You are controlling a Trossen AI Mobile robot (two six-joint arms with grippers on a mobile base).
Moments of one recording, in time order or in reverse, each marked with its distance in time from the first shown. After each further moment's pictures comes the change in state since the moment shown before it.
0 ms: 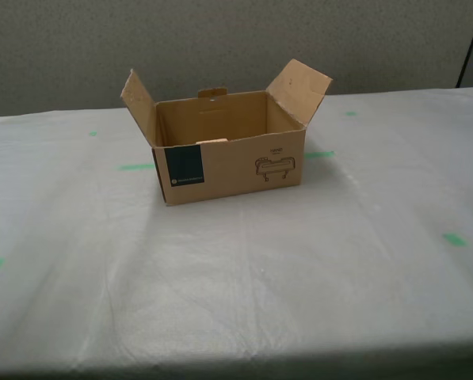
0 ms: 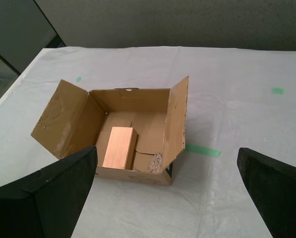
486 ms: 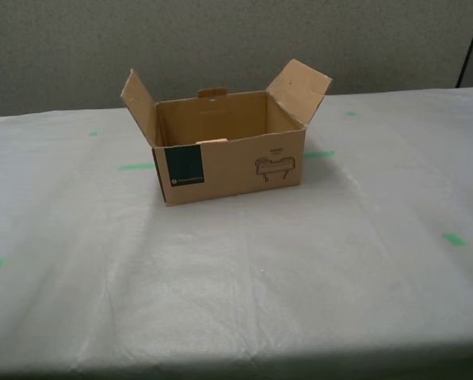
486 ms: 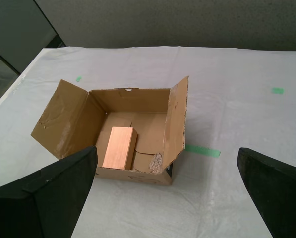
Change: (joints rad) arm 0 -0.001 0.000 0.000 0.000 0.000 0.000; arm 1 0.000 0.000 0.000 0.000 0.000 0.000
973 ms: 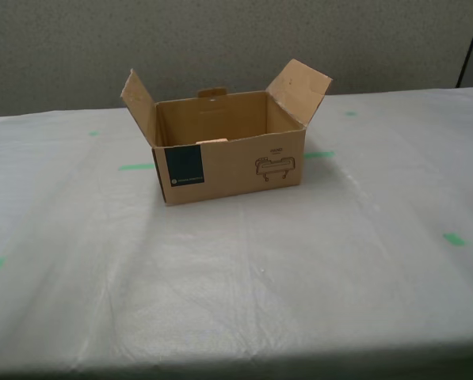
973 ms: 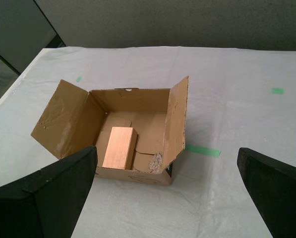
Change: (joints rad) arm 0 0.000 0.000 0.000 0.000 0.000 0.000; arm 1 0.000 0.000 0.000 0.000 0.000 0.000
